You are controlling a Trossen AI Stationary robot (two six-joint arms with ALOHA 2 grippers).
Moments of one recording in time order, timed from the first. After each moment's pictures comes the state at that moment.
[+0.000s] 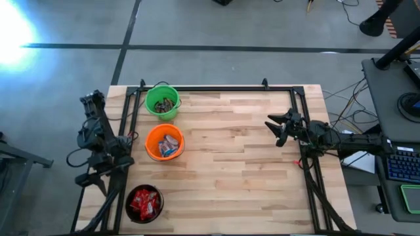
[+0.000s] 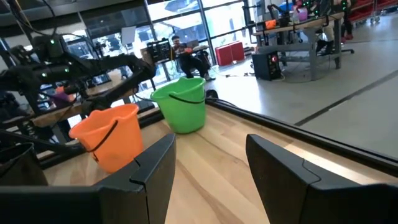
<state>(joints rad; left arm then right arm) -1.10 0.18 0.31 0.01 0.01 -0.08 -0.11 0.22 0.09 0.15 0.31 0.25</state>
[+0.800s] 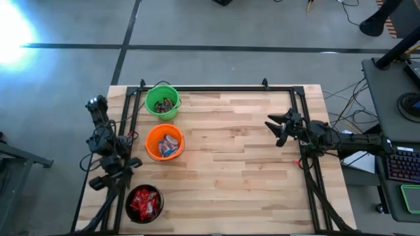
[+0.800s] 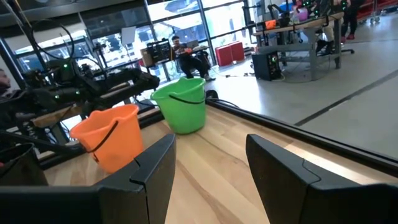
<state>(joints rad) -1.08 0.00 0.01 0.22 -0.07 -0.09 -0.11 0.22 0.09 0.15 0.31 0.25</state>
